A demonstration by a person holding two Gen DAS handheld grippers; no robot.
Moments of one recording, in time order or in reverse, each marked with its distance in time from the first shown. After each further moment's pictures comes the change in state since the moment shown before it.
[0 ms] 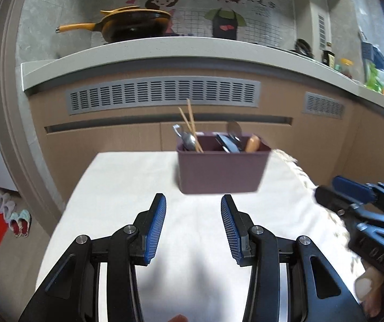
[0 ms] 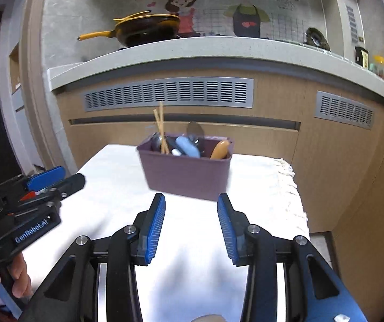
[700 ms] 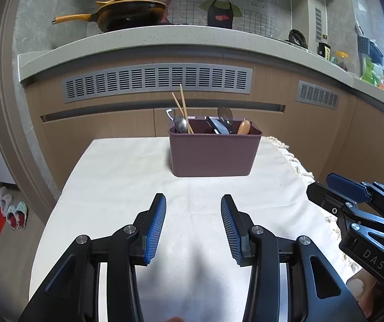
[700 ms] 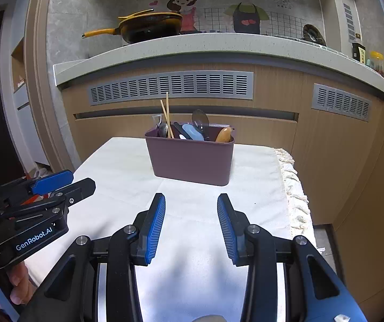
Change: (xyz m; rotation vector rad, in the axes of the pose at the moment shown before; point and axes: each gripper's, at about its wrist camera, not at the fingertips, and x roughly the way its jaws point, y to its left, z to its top) left arm -0.006 -0.006 -0.011 0.001 0.060 -0.021; right arm -0.011 0.001 -0.020 0.013 0.010 0.005
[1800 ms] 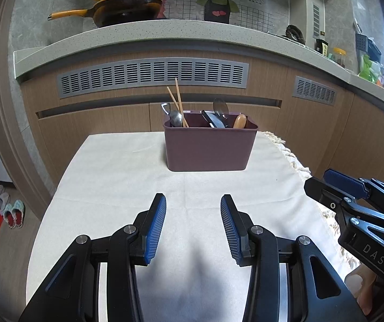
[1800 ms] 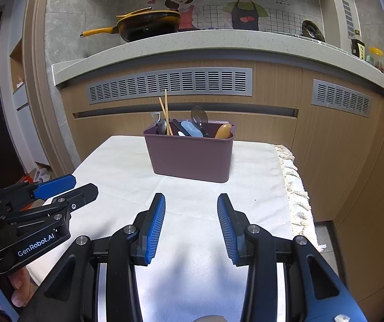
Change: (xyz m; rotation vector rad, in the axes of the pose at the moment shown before) left arm 0.002 0.000 -0.003 -0.005 0.018 -0.022; right arm 0.001 -0.001 -0.002 0.014 0.008 0.001
